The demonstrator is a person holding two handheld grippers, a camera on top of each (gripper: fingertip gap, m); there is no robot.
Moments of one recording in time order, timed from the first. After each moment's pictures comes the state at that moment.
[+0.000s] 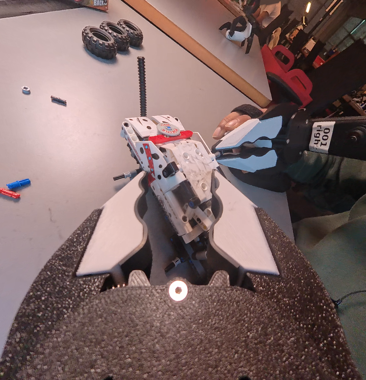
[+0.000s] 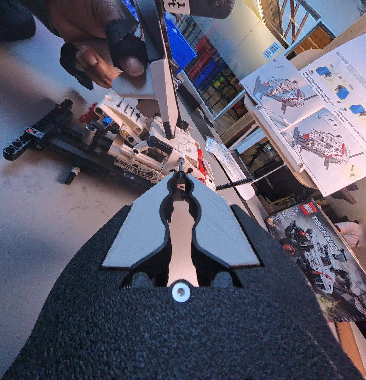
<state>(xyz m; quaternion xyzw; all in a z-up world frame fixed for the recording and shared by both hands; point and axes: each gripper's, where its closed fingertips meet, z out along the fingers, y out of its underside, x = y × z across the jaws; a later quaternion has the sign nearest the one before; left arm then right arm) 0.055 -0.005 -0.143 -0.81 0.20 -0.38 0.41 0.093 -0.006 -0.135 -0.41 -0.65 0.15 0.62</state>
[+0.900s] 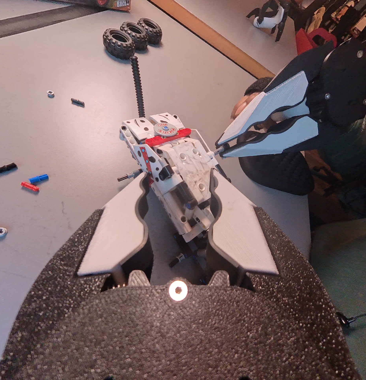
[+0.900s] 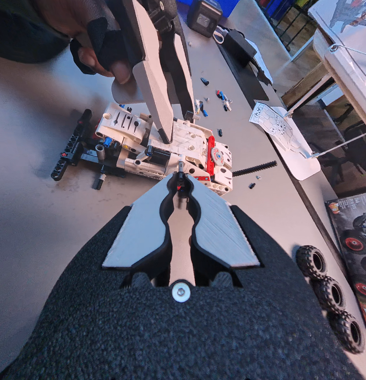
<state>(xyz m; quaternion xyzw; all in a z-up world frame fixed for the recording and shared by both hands) 0.055 -0.005 -0.142 -0.83 0.19 -0.31 0.42 0.094 -0.005 -0.132 -0.51 -0.71 0.21 0.45</state>
